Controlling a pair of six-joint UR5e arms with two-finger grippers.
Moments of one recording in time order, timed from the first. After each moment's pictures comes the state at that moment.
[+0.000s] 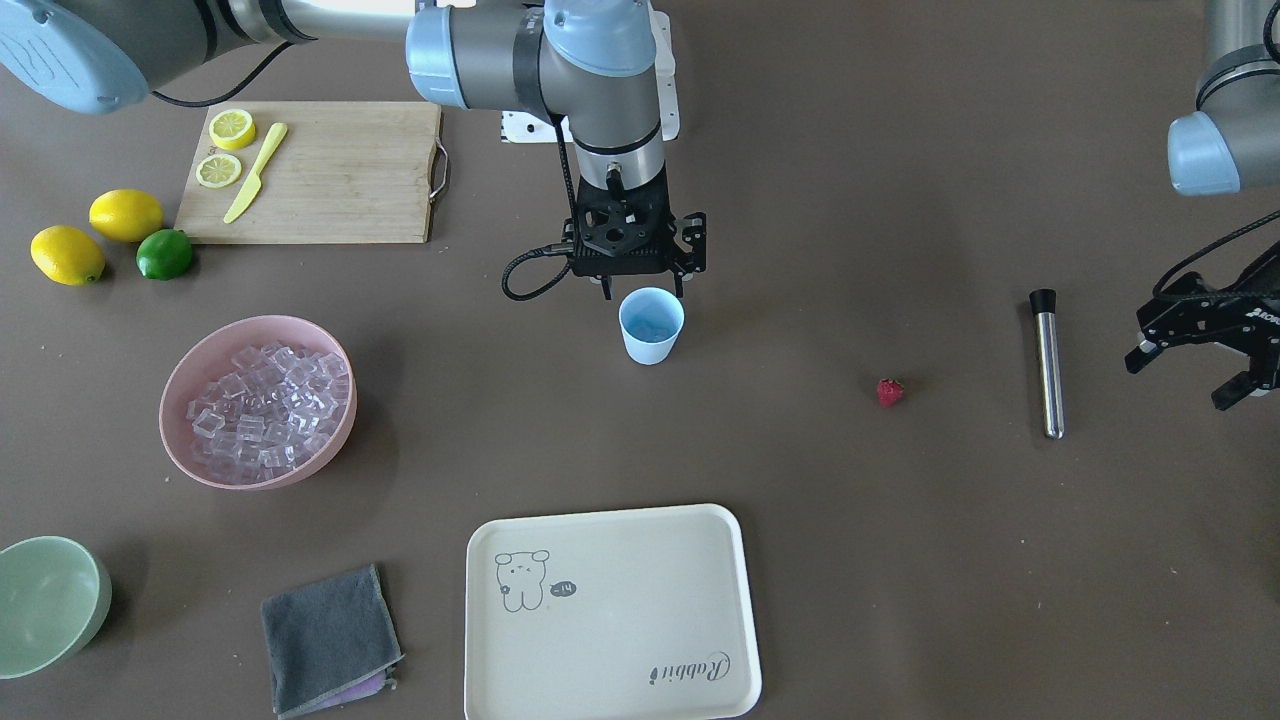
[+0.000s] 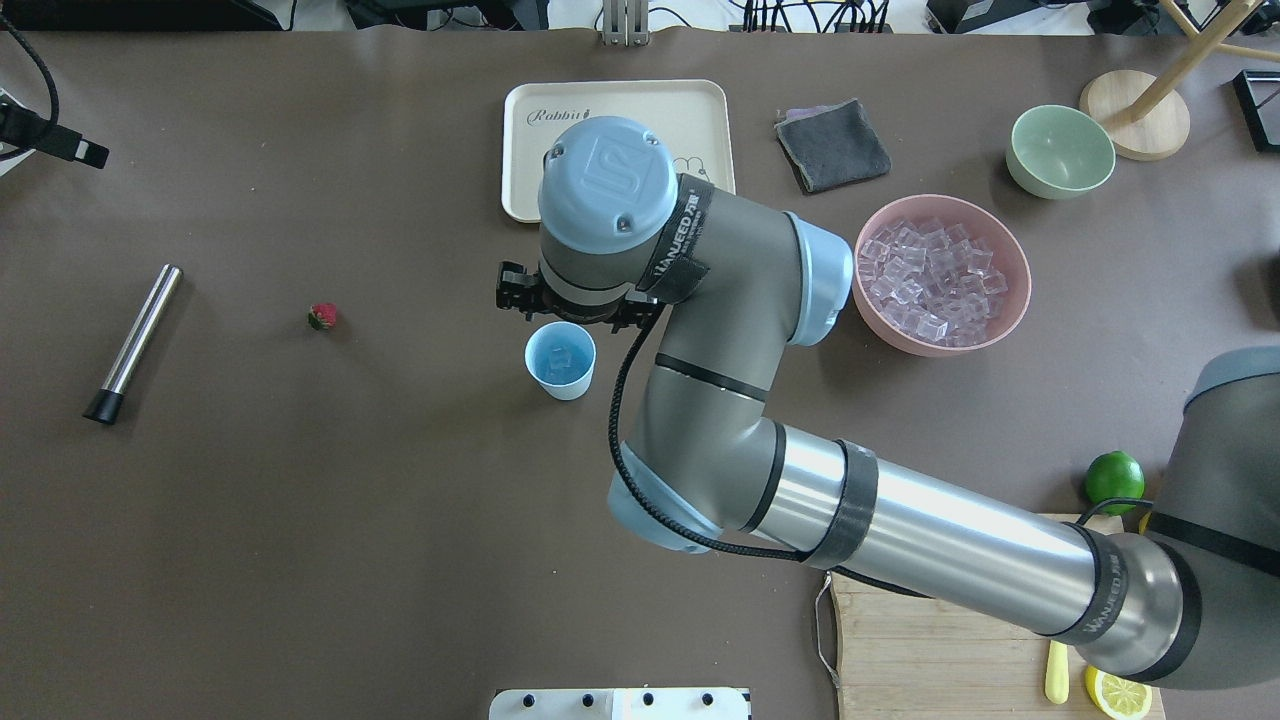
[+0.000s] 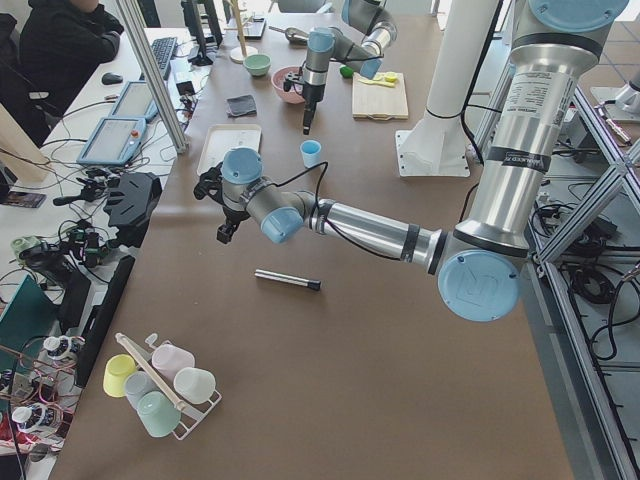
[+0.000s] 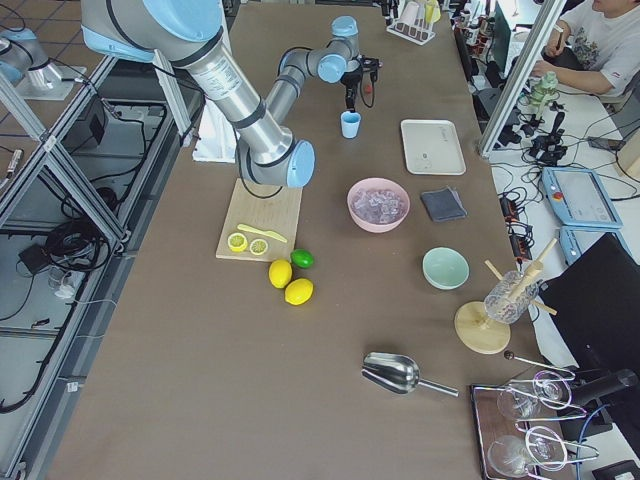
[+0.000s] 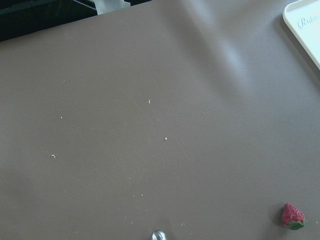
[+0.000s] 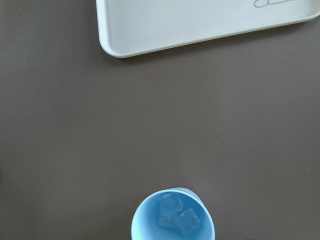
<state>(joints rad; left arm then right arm) -1.26 -1.82 -1.59 -2.12 -2.34 -0.39 0.54 -0.68 1.58 -1.56 1.85 1.34</state>
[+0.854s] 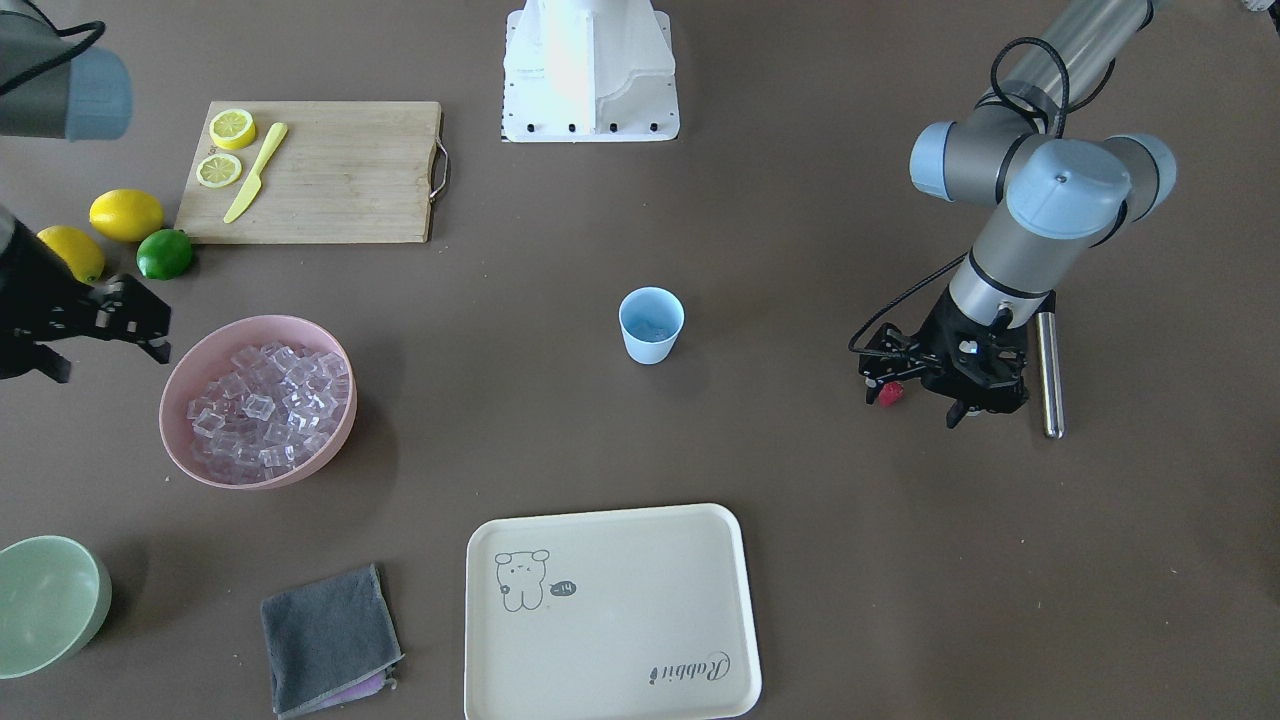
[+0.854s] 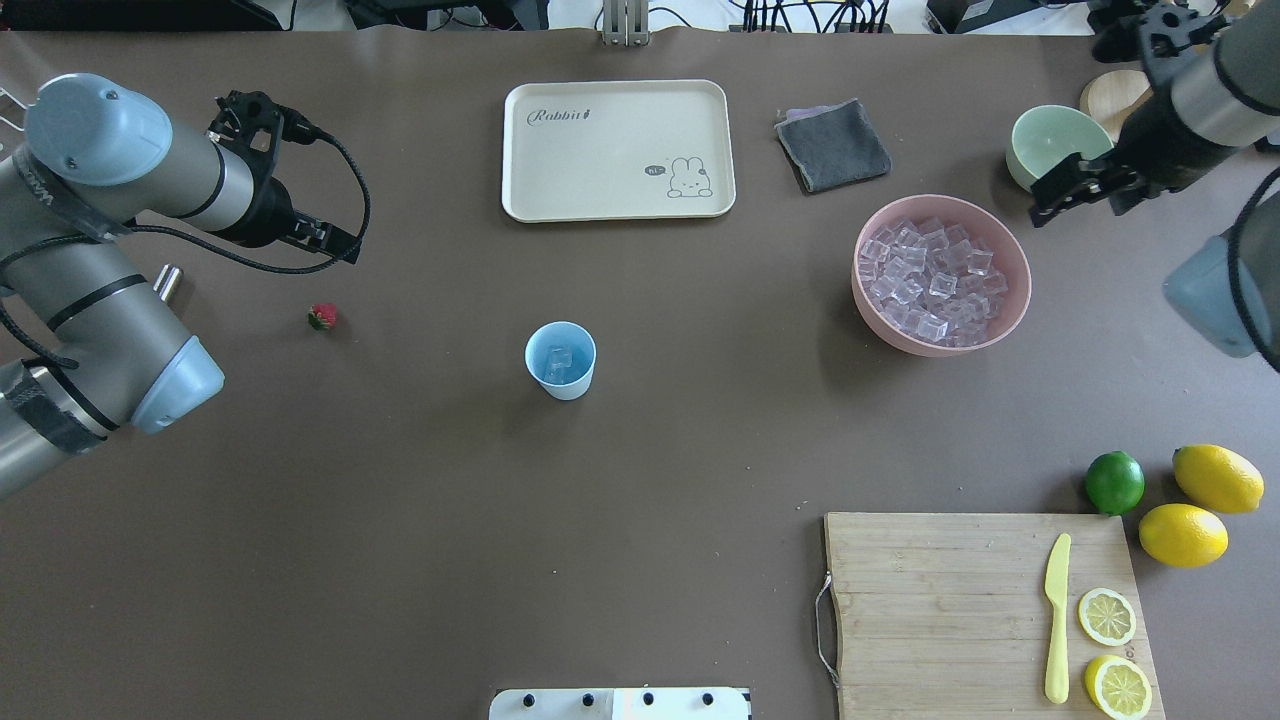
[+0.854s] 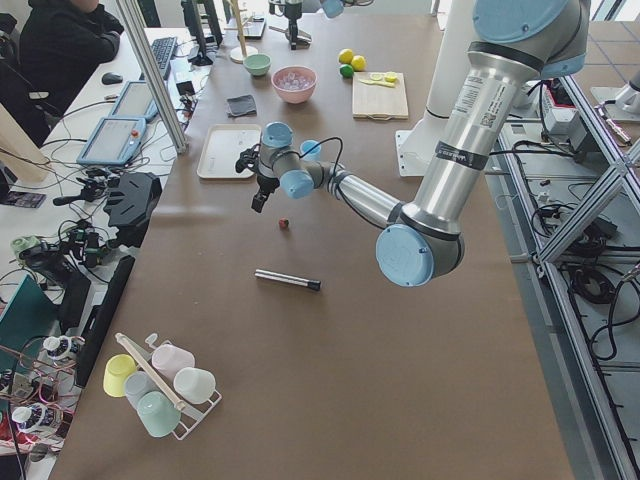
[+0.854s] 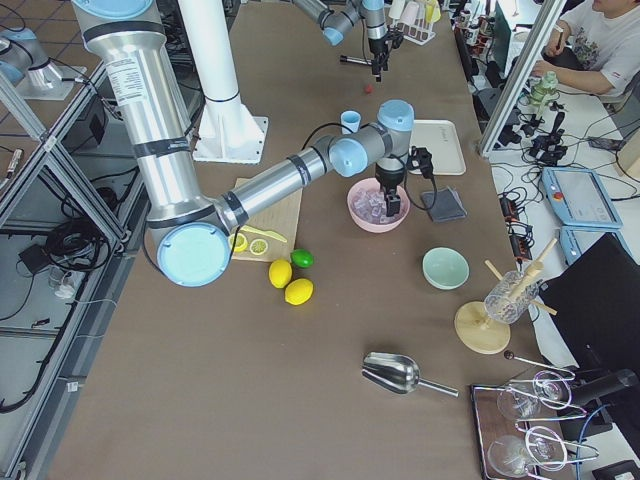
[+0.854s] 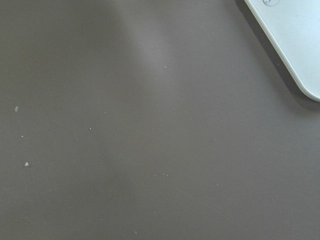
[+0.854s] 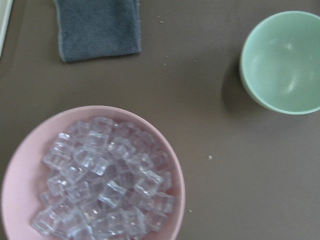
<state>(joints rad) -0.84 -1.96 -1.57 -2.03 -1.97 -0.66 1.19 -1.37 1.83 -1.56 2.27 0.37</state>
